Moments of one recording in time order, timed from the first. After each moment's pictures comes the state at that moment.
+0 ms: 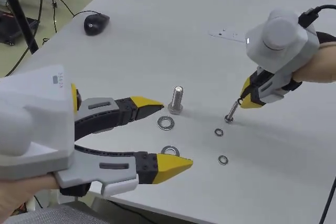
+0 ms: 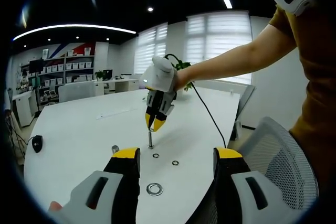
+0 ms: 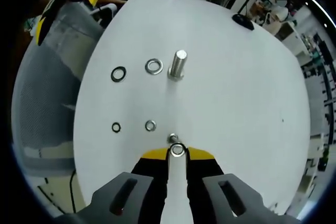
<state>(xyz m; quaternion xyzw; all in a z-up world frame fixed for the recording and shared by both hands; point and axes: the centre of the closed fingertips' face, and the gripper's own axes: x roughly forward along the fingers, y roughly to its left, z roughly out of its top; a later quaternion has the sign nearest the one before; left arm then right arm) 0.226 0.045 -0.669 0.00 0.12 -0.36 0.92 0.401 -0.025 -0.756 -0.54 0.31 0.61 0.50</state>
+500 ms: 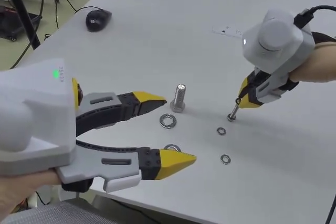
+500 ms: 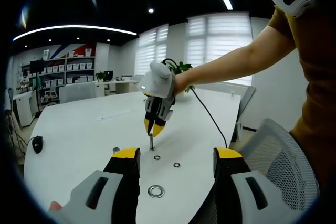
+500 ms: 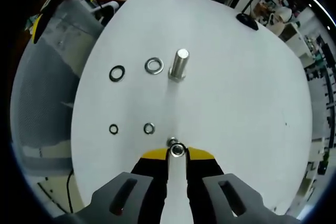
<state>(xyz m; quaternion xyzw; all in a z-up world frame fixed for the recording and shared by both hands) 0.230 0.045 -0.667 0.00 0.11 -0.36 0.93 0.403 -0.020 -0.769 -0.54 0.32 0.61 0.48</state>
